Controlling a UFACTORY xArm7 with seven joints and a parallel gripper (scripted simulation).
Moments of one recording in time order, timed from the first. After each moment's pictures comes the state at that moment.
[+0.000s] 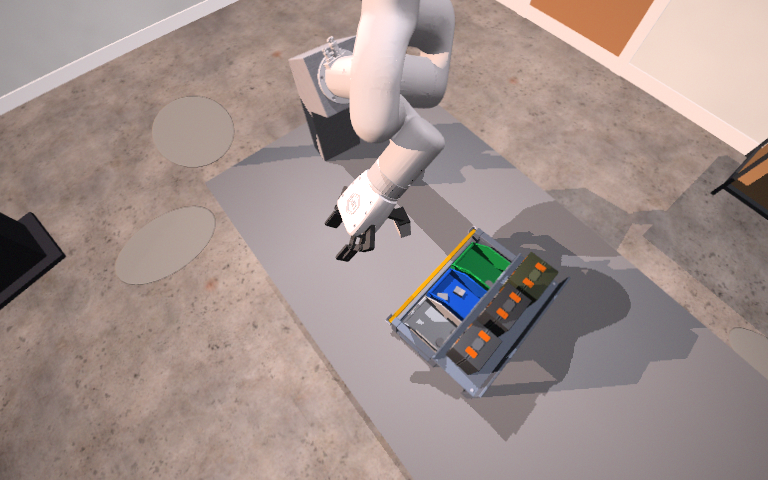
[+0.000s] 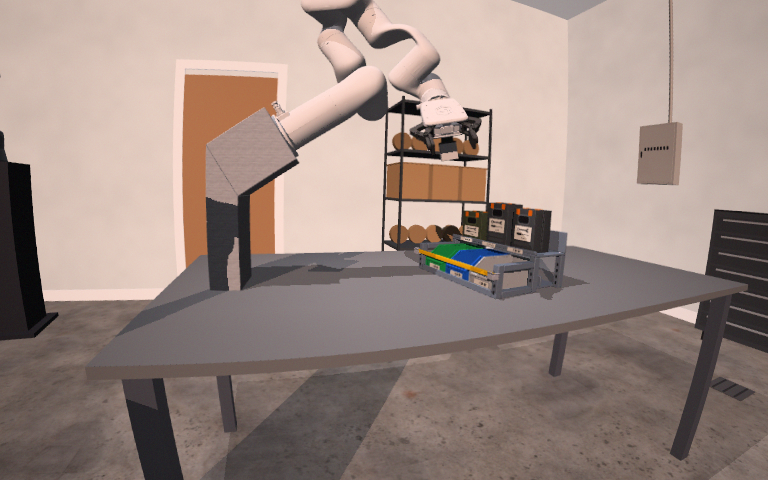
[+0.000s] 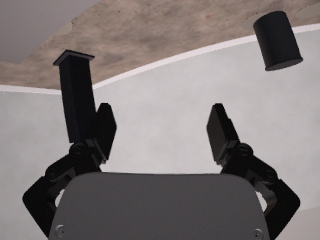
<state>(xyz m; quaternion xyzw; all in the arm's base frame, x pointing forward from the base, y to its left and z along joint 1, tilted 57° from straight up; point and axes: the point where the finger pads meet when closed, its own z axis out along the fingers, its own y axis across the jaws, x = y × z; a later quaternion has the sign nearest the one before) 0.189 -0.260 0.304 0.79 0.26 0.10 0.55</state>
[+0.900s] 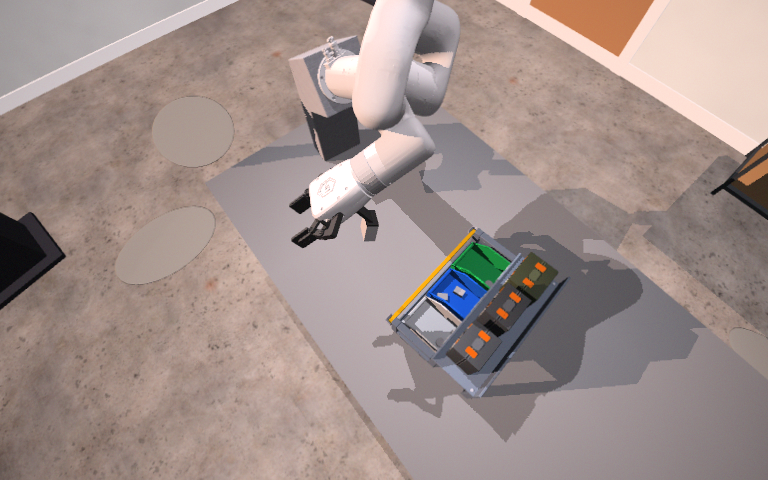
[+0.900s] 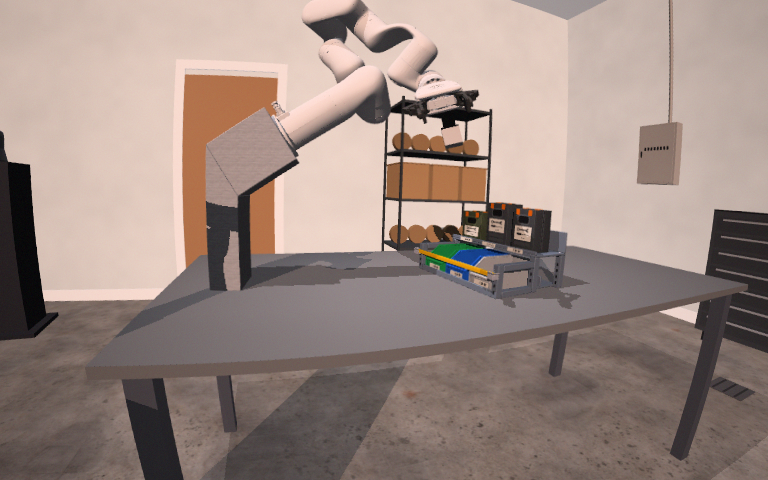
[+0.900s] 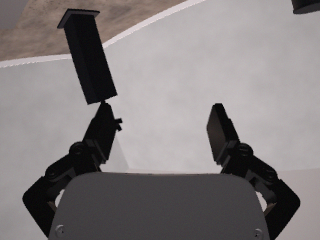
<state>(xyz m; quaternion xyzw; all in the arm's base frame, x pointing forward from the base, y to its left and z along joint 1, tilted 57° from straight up) 0.109 -0.299 0.304 0.82 0.13 0.00 0.56</state>
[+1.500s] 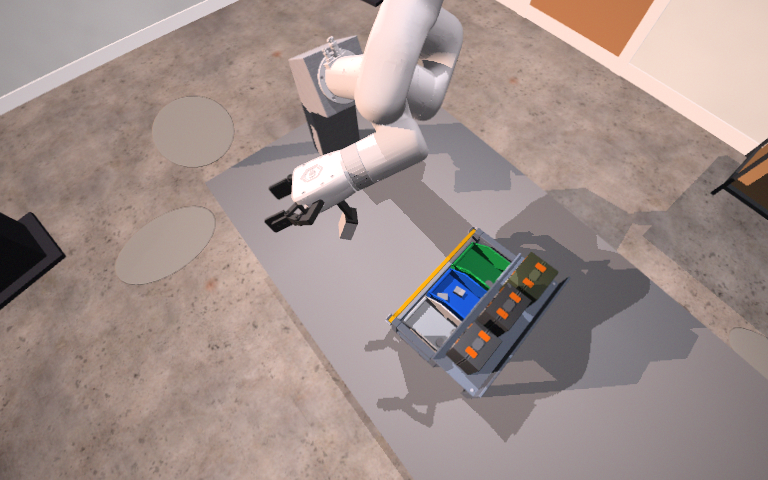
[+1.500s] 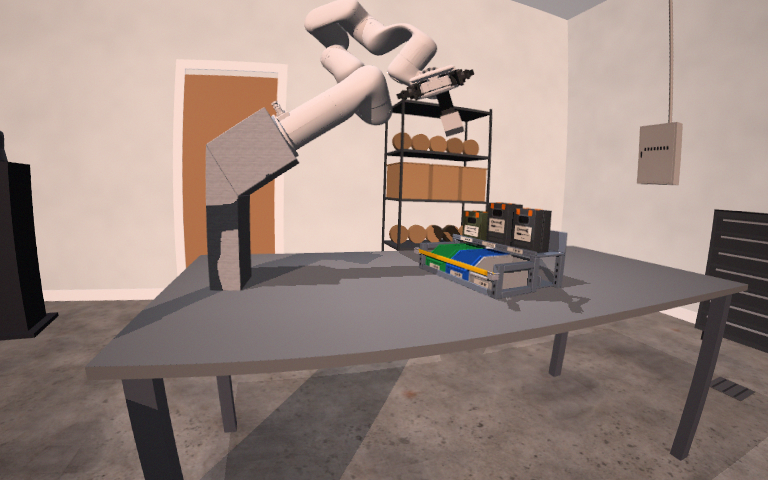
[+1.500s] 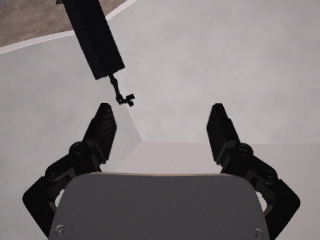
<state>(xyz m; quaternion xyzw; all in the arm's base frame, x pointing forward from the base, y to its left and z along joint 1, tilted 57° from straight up) 0.056 -0.313 0.304 0.83 0.05 -0.05 0.55</state>
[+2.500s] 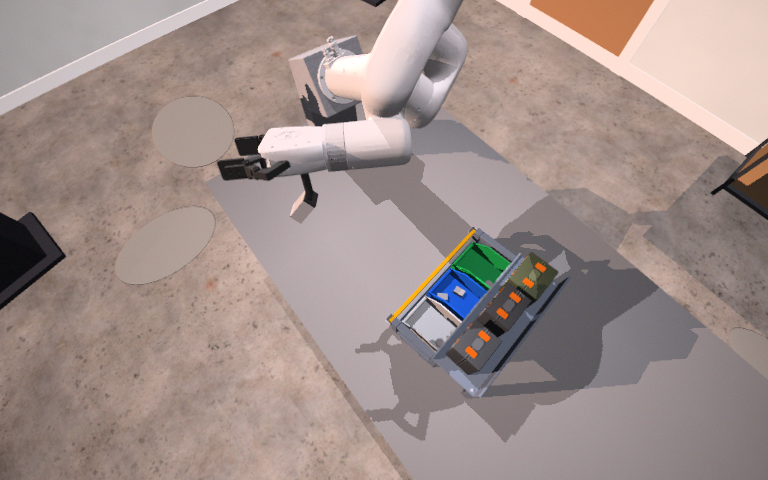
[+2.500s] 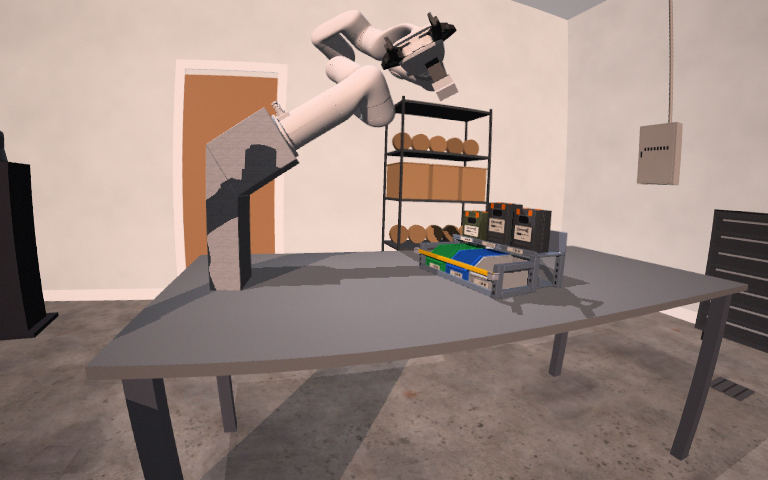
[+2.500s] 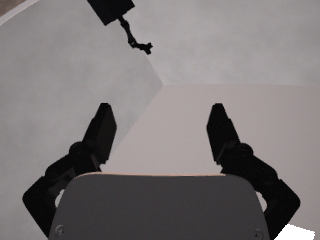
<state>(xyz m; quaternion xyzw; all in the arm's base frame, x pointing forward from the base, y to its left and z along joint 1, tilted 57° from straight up) -0.053 -0.311 0.304 0.82 -0.12 -0.16 0.53</state>
